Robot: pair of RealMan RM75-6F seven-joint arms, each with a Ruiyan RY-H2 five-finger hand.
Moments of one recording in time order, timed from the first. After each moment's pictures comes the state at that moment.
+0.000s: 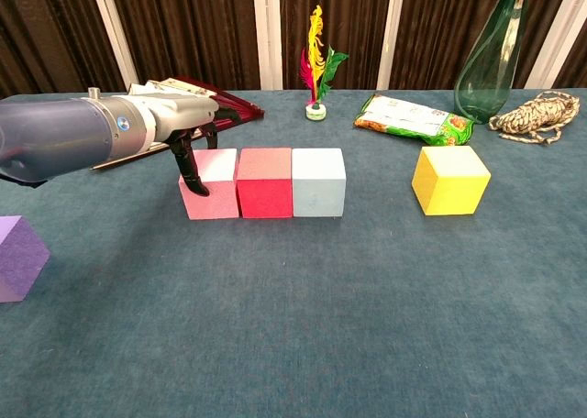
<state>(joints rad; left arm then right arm) -1.09 -1.63 -0.18 -1.39 0.48 0.91 0.72 0.10 -1.10 0.12 -1.69 -1.31 1.31 0.21</state>
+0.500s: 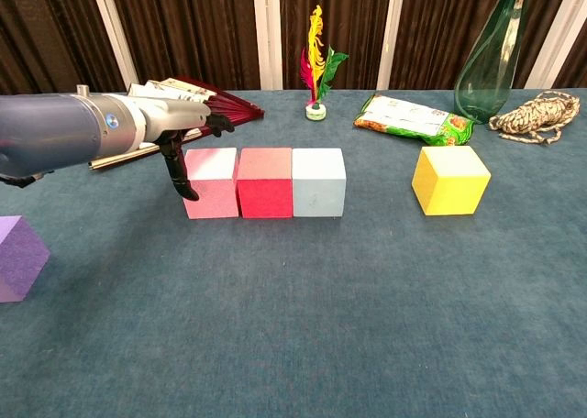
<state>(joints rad) -1.08 -1.59 -0.17 -1.42 0.45 0.91 0.72 0.10 -1.10 0.12 -1.69 -1.31 1.32 0.20</state>
